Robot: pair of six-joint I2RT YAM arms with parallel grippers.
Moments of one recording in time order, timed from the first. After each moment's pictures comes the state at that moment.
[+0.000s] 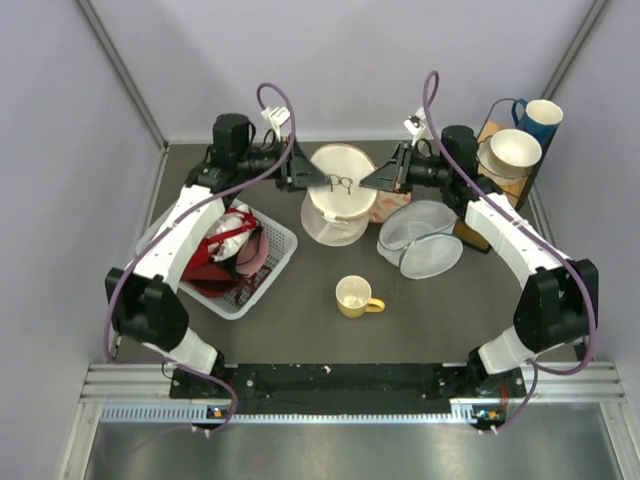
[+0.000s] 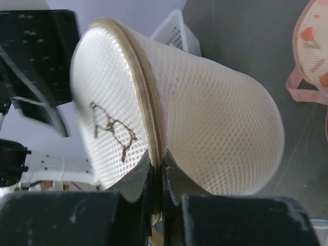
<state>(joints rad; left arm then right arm) -0.31 1.52 1.43 -0.28 1.01 -0.72 0.30 1.53 1.28 -0.08 -0.87 0.66</state>
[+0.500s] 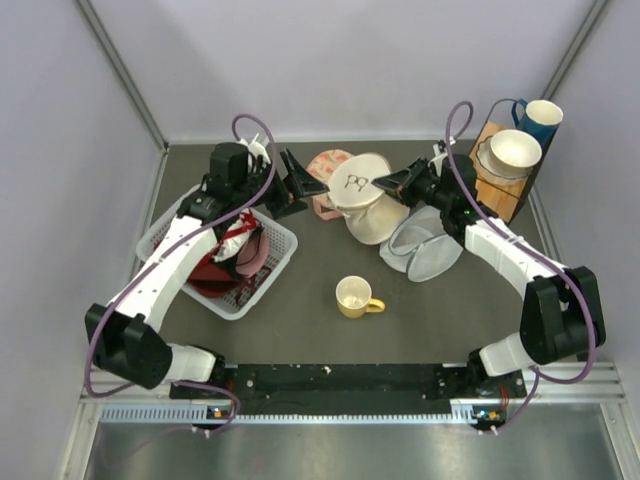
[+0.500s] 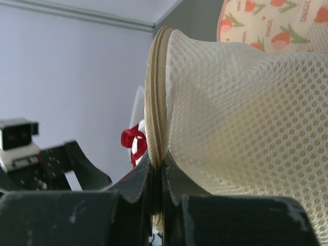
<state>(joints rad) -0.34 1.40 1.35 -0.41 0.55 -0.84 0.30 1.45 1.00 0.20 -0.45 1.10</state>
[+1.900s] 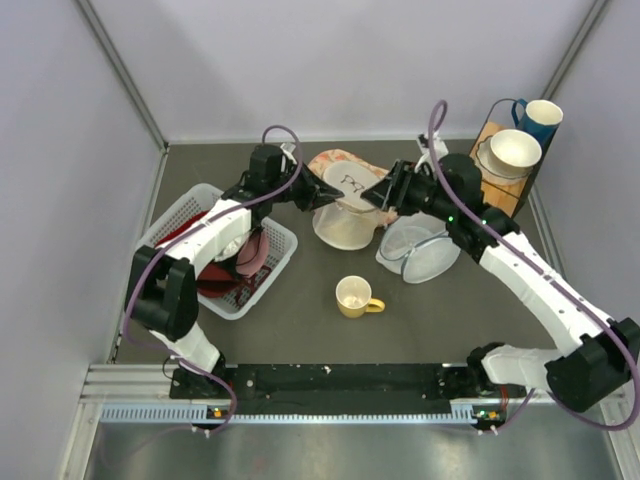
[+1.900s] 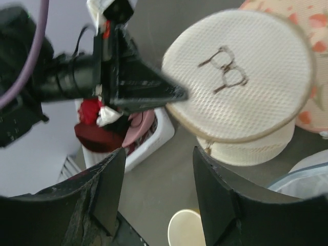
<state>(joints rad) -0.41 1.65 1.26 -0.06 0.56 -1.20 0.45 1.22 1.13 -0.22 -0.28 0.64</state>
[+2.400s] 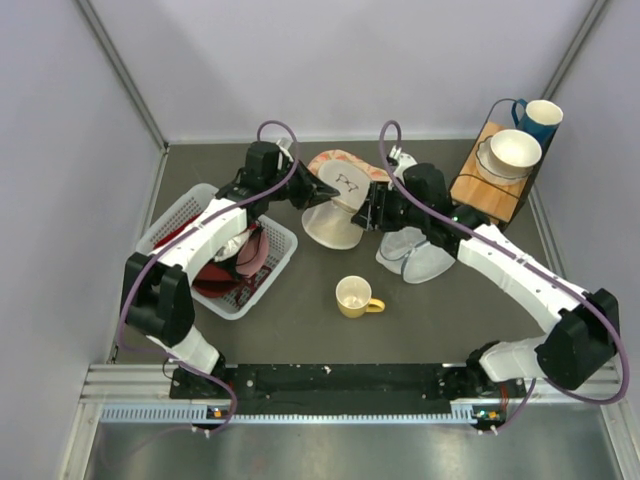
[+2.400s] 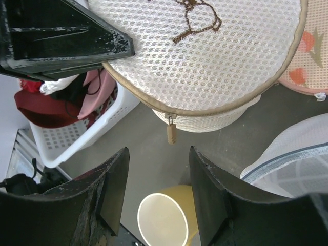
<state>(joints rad) -0.41 1.61 1.30 -0.17 0.51 -1.12 0.59 1.32 1.15 -0.35 -0.18 0.52</state>
